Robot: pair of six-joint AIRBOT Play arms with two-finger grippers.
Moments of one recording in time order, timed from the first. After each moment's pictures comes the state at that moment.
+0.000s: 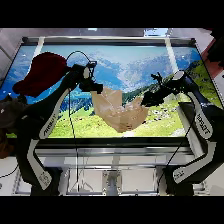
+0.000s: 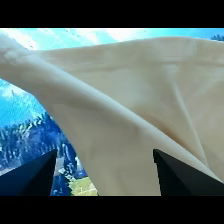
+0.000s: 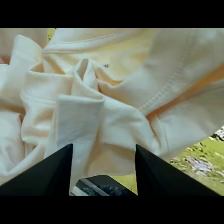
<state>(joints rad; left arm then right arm) -0.38 -1.91 1.79 1.52 -1.15 -1.73 -0.04 -1.74 1.44 -0.98 1.47 1.24</state>
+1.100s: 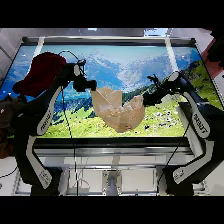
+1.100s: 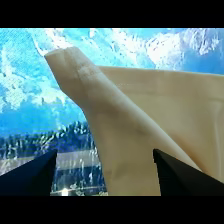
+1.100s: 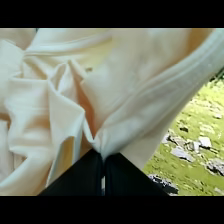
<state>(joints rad) -0.29 -1.93 1.79 1.43 -1.11 -1.77 -0.02 -1.75 1.44 -0.99 1.44 1.22</state>
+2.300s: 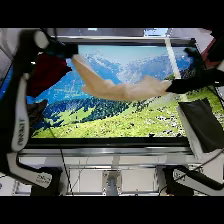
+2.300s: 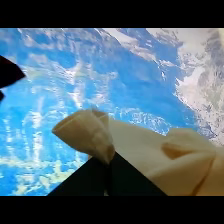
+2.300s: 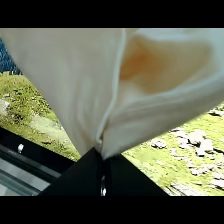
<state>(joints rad) -0.19 -1.59 2.04 1.53 -1.19 -1.70 -0.20 -1.17 1.44 -1.09 1.50 1.20</state>
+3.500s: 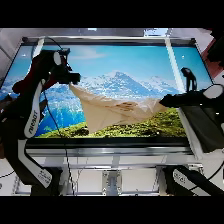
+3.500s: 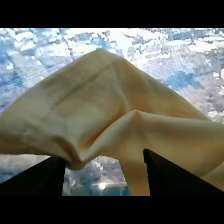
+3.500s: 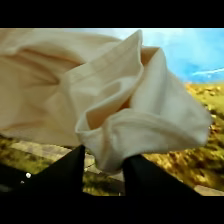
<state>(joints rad) -0.17 -1.85 1.85 1.54 -1.29 -1.65 -0.15 -1.12 0.96 -1.07 1.07 1.20</state>
